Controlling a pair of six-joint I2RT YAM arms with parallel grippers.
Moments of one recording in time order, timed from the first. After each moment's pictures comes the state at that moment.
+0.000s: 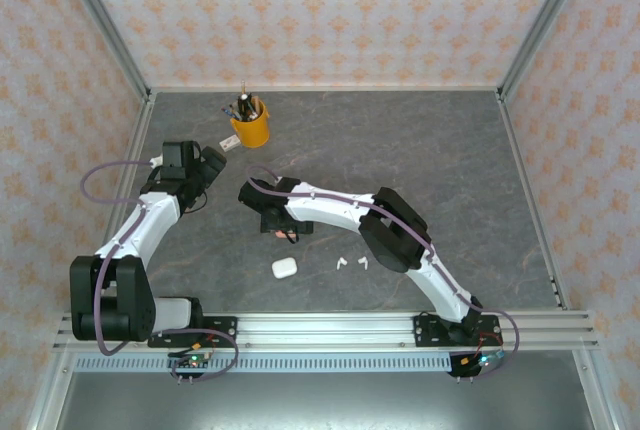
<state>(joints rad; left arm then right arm) 0.06 1.30 0.81 -0.34 -0.03 -0.91 1.05 2.28 1.84 -0.94 0.22 1.04</state>
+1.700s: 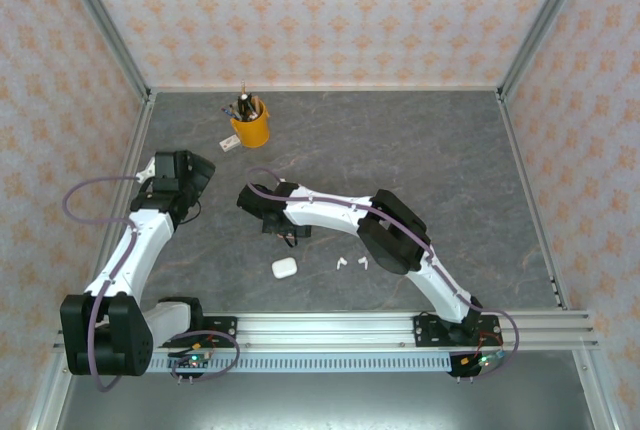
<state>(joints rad) 0.06 1.13 0.76 -0.48 -0.13 -1.02 1.08 2.28 1.82 -0.93 0.27 1.14</state>
